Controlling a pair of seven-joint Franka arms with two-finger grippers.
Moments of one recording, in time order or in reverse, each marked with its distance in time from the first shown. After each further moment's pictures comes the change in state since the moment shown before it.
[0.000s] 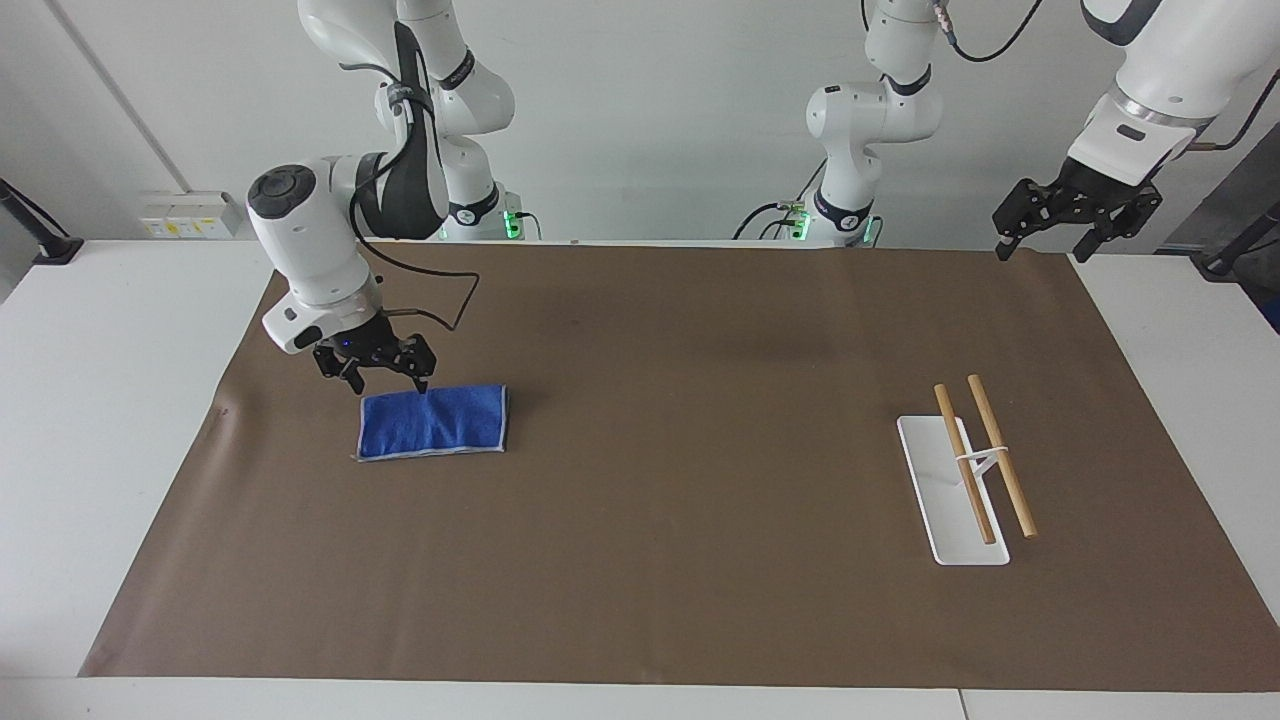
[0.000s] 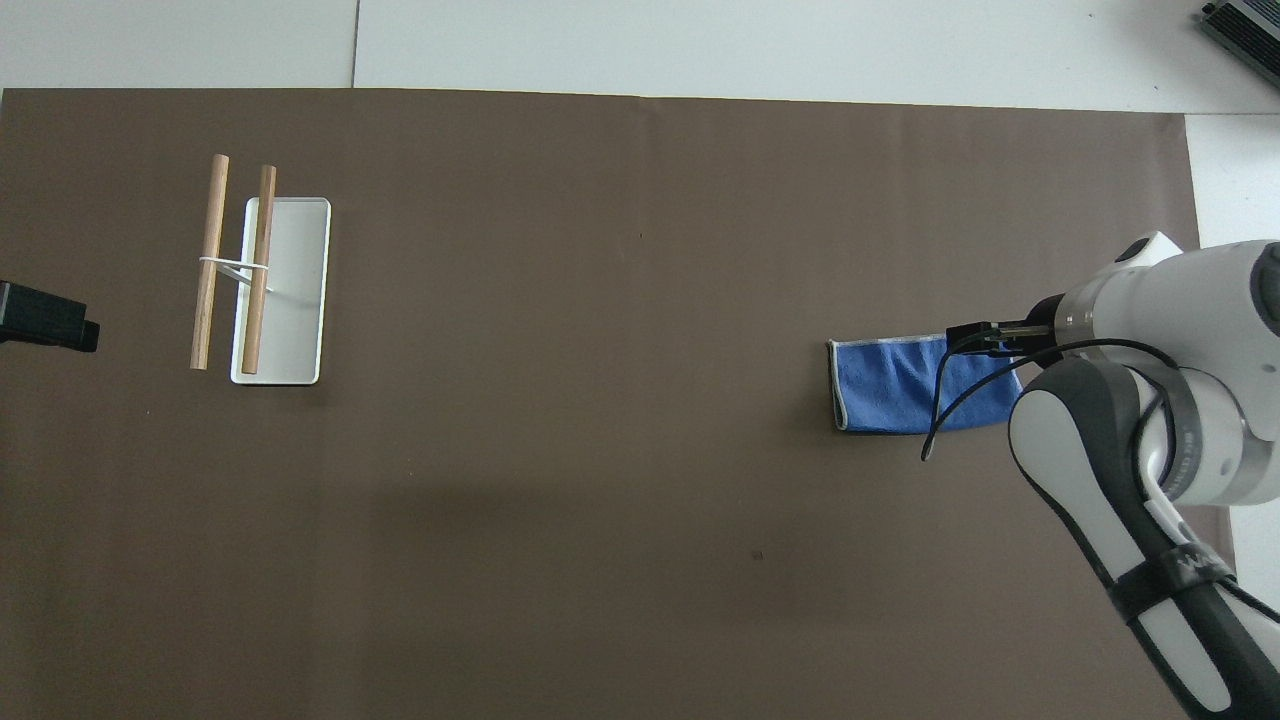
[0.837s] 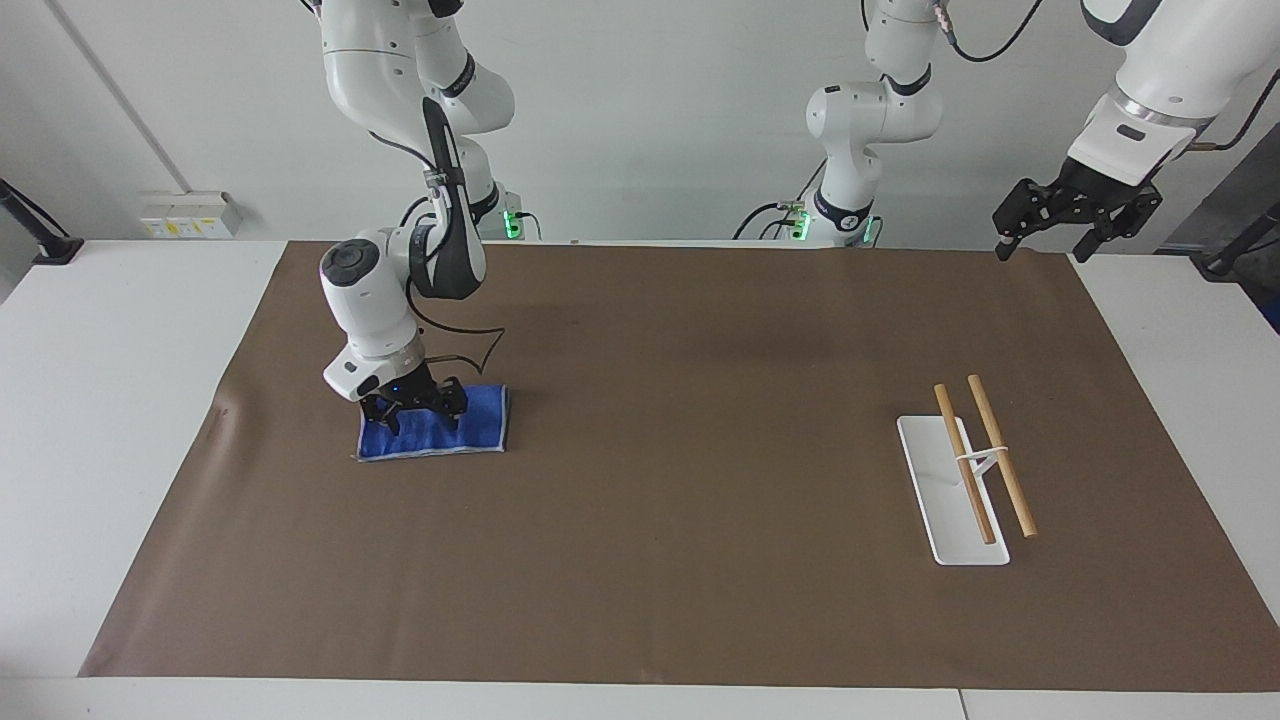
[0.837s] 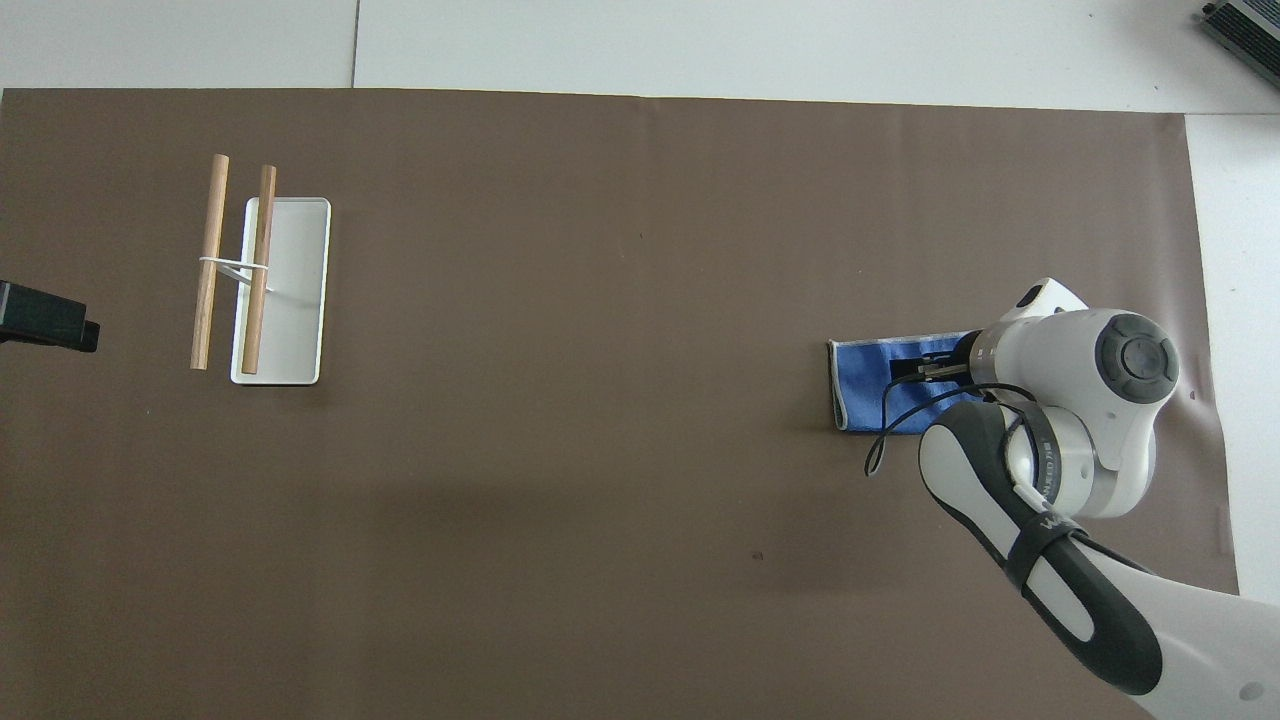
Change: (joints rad) left arm 0.000 0.000 0.000 0.000 0.000 0.000 0.000; right arm 0.023 0.121 -0.005 -0.150 0.007 0.314 -0.096
